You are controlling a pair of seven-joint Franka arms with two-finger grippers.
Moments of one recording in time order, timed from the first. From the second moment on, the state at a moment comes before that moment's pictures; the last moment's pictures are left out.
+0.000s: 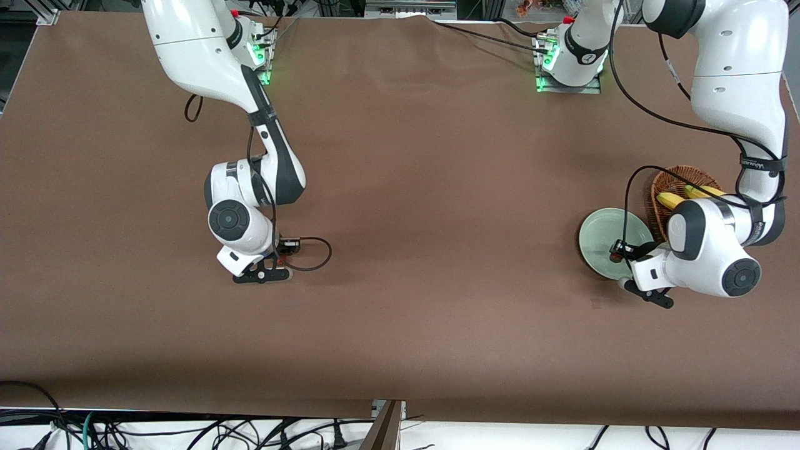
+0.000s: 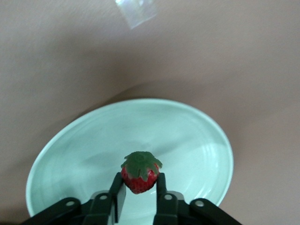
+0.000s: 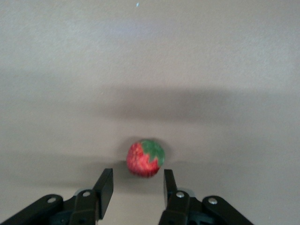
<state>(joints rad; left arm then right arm) 0.06 0.76 0.05 -1.50 -0.08 1.86 0.53 0.60 0.72 -0.30 -1.64 0.20 2.24 0.13</state>
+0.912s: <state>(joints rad) -0.01 0.75 0.02 -1.40 -0.09 1.82 0.38 0.58 0.77 -0.30 -1.60 0.21 2.24 0.12</state>
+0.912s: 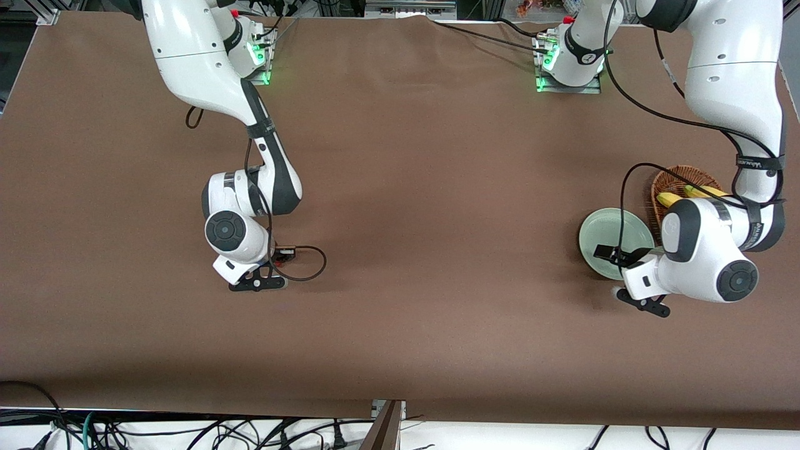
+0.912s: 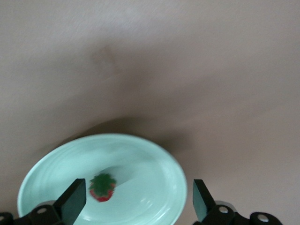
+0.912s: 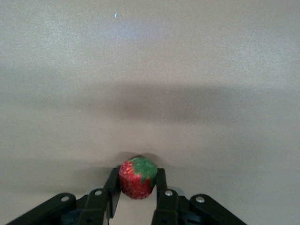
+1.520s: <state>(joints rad) -0.09 0.74 0.02 -1.36 -0.09 1.82 0.20 0.62 0.76 -0.27 -1.45 0.36 2.05 0.22</state>
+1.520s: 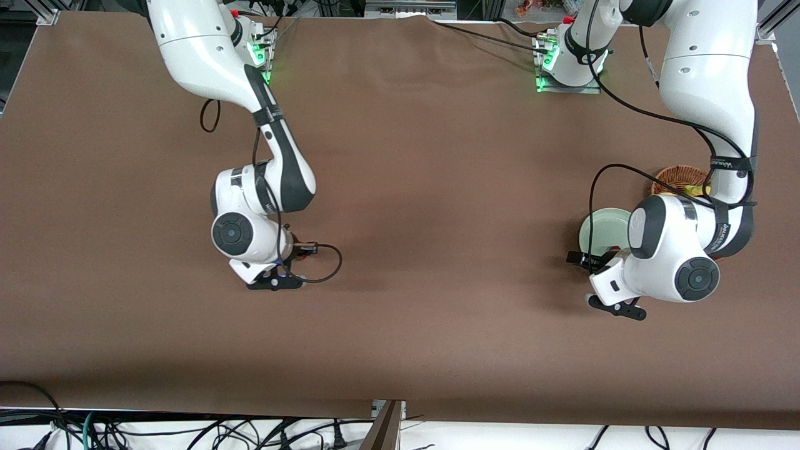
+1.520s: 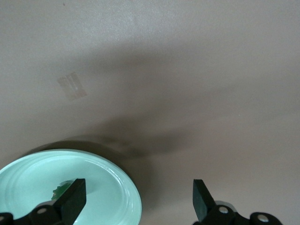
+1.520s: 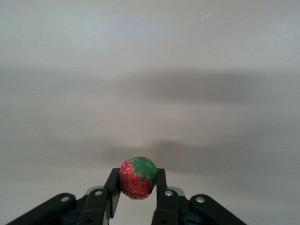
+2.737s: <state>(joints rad) -0.11 0.74 0.02 -1.36 -0.09 1.82 0.18 0.94 0.82 -0.05 -1.30 0.48 2.63 1.23</state>
